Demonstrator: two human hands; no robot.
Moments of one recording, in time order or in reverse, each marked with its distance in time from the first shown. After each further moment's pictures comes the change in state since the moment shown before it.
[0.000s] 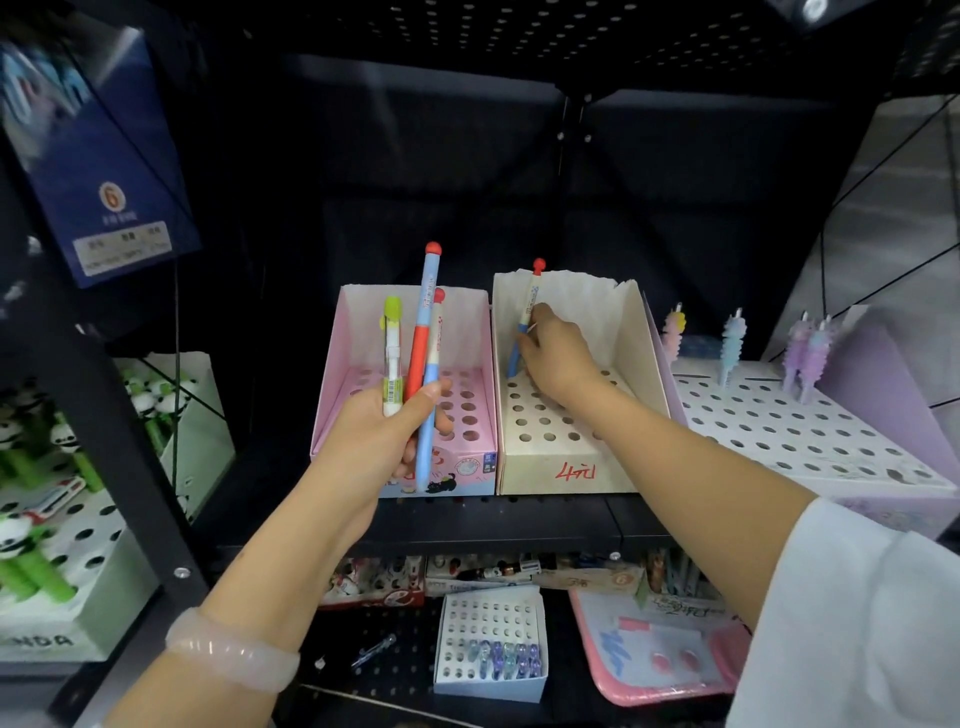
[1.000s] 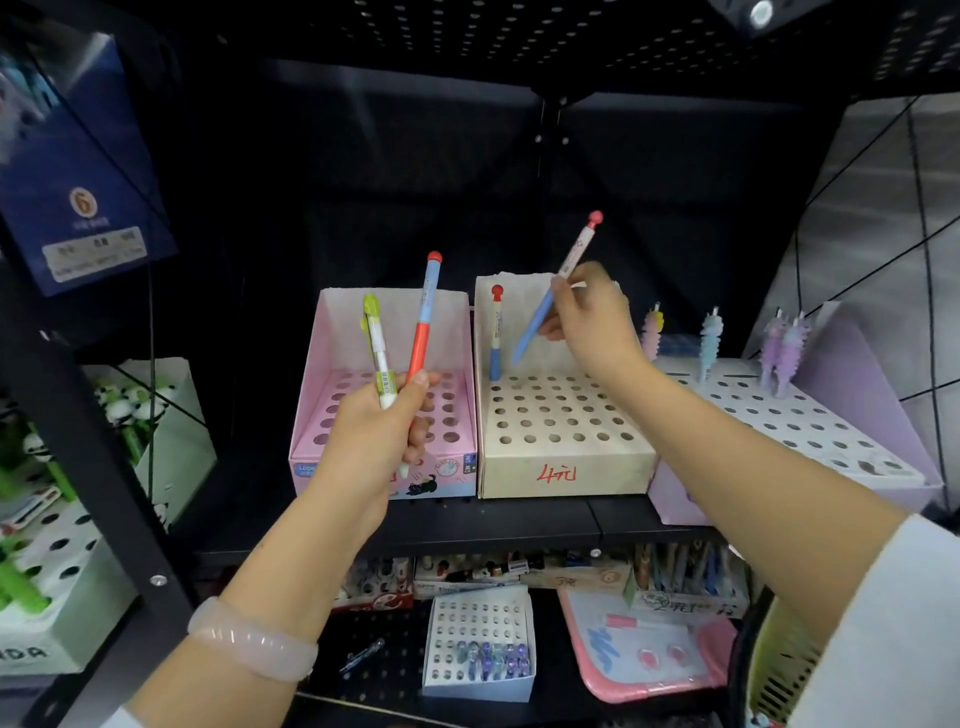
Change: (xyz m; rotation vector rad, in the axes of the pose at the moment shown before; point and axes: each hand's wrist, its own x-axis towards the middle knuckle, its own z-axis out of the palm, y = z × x) left_hand 0.001 0.001 0.021 -0.065 0.088 -0.001; right_hand -0.018 -0.006 -0.056 0.449 0.211 0.023
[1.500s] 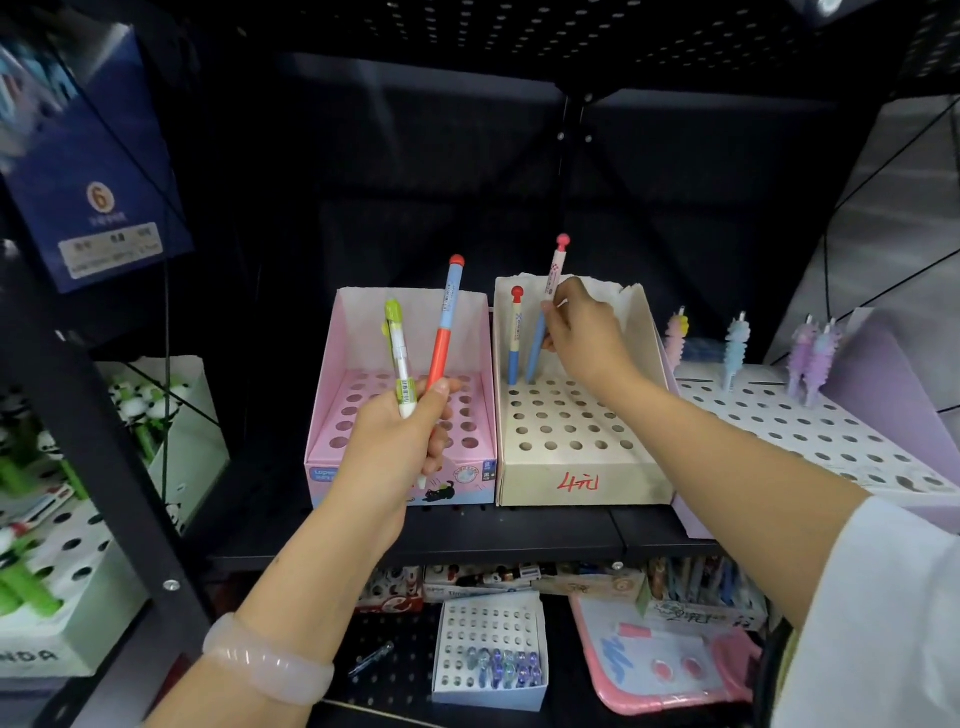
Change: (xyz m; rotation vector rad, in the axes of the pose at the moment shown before) left_hand 0.003 -0.004 -0.003 0.002 -0.015 -0.014; right_hand 0.015 0.025 0.027 -0.427 -0.095 -0.079
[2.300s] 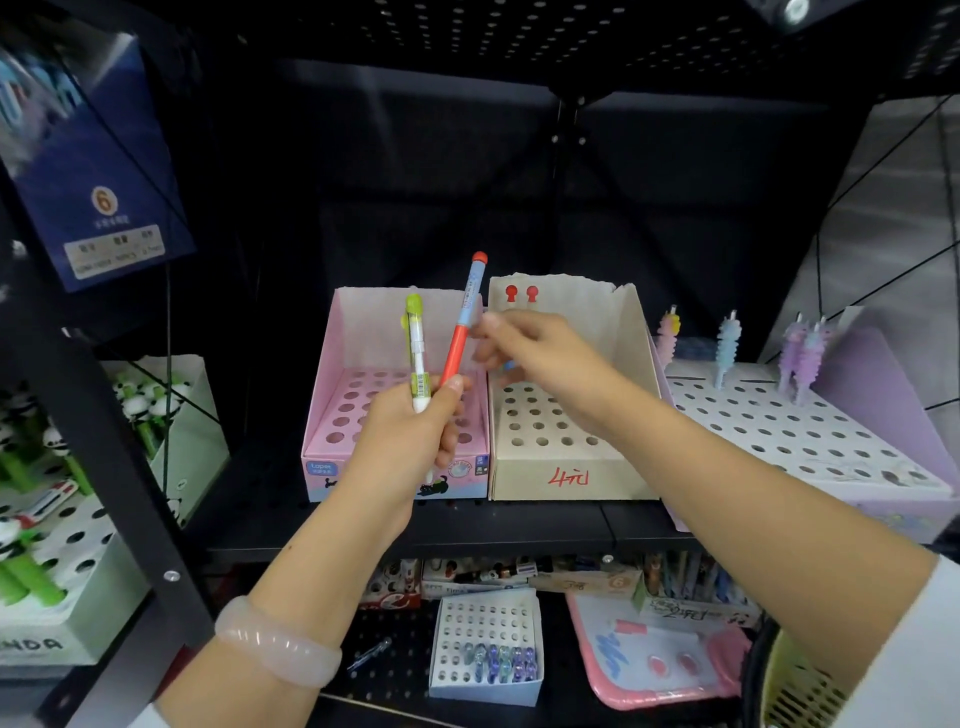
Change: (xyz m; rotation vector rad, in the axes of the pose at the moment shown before) left_hand -0.004 0.003 0.009 0.065 -0.031 0.042; right_hand -0.044 -0.045 -0.014 0.563 -0.343 -0.012
